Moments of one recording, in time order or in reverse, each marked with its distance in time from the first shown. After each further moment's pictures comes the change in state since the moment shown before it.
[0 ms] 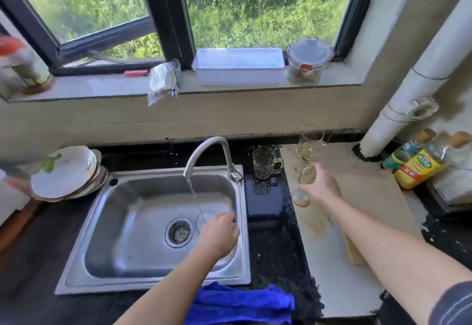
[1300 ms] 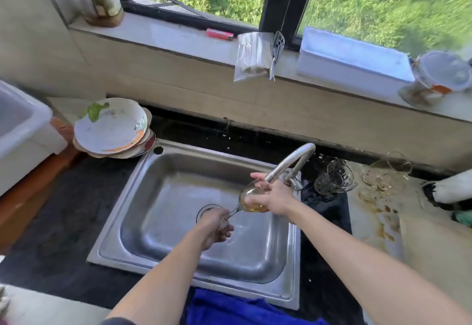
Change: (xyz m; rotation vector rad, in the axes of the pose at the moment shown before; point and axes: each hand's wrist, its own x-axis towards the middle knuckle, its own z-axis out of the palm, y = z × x) left_hand 0.042 -0.200 0.018 -1.531 -0.305 -0.811; right_hand -0.064 -0.216 0.167 0.313 -0.680 -0.230
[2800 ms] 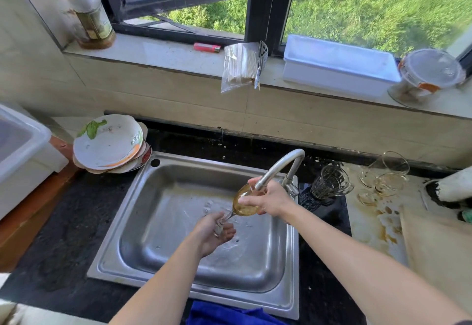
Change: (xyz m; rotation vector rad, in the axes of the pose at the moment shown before) left_hand -0.003 0.010 0.011 -0.244 0.015 0.029; right_hand 0.004 -0.004 -0.015 0.050 0.016 -0.042
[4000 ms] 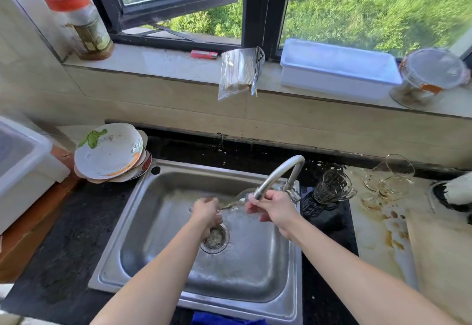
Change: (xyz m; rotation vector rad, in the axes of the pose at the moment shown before) left_hand 0.011 0.047 0.020 0.217 0.294 0.280; right_hand -0.014 -0.002 -0.002 0.396 0.048 0.073
